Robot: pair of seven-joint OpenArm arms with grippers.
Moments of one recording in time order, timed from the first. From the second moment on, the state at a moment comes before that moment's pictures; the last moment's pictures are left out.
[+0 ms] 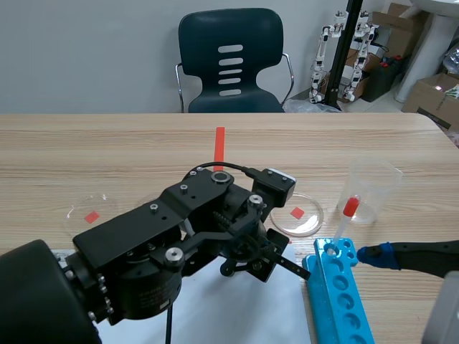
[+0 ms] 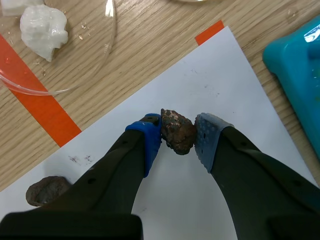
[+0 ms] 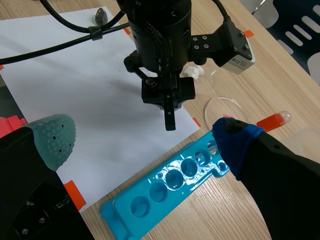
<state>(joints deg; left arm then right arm) -14.7 0.8 47.1 68.6 -12.9 9.7 49.8 -63.1 31.7 3.8 121.2 -16.8 18.3 22.5</state>
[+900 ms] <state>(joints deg) -14.7 3.6 47.3 62.5 -10.3 9.7 46.5 -63.1 31.7 3.8 121.2 -16.8 18.3 22.5</state>
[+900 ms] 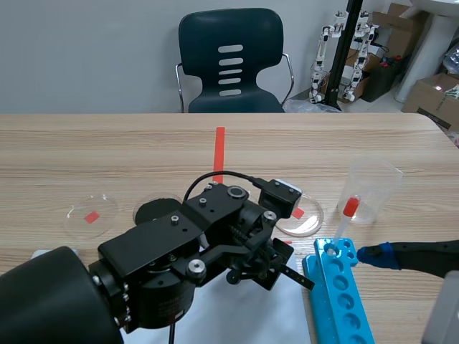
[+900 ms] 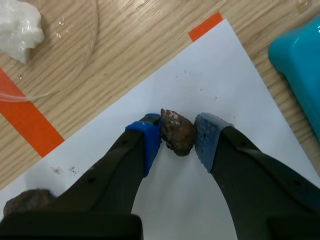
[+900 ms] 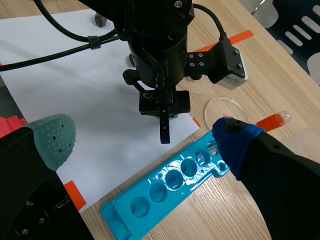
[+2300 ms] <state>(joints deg) -5.6 -15.8 46.6 91.5 -17.7 9.7 41.4 -63.1 31.7 3.8 121.2 -16.8 18.3 22.5</state>
